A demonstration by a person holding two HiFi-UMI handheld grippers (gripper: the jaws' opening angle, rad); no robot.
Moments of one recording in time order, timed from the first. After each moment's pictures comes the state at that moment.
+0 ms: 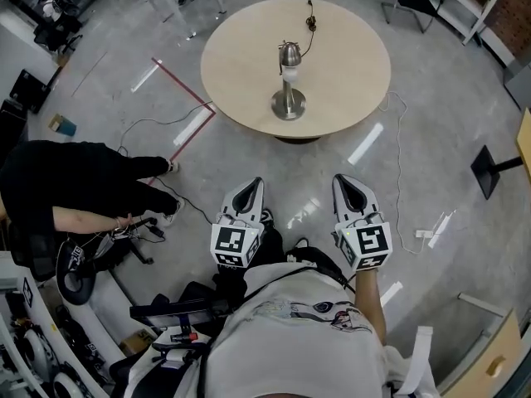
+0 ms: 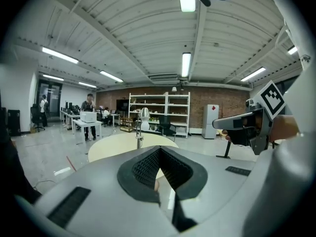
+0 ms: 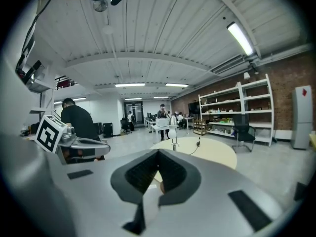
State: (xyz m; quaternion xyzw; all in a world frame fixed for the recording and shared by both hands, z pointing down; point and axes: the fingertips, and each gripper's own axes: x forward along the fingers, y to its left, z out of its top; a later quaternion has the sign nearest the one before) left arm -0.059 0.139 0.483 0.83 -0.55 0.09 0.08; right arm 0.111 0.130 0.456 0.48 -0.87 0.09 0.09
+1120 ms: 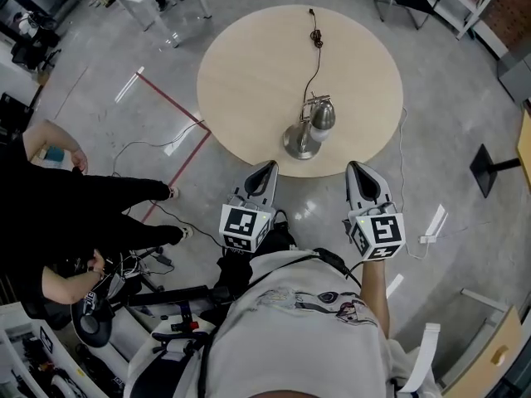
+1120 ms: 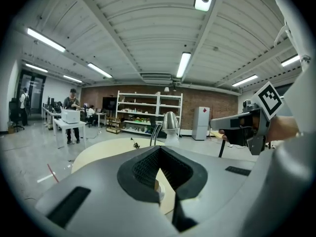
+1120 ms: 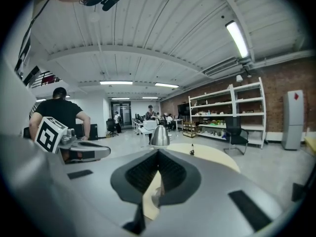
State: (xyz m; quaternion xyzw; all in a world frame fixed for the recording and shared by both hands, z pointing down) left arm -0.114 -0.085 0.476 0.87 -0.47 0.08 0.09; right arm 0.049 -0.072 0.443 0.54 -0.83 0.10 0.09
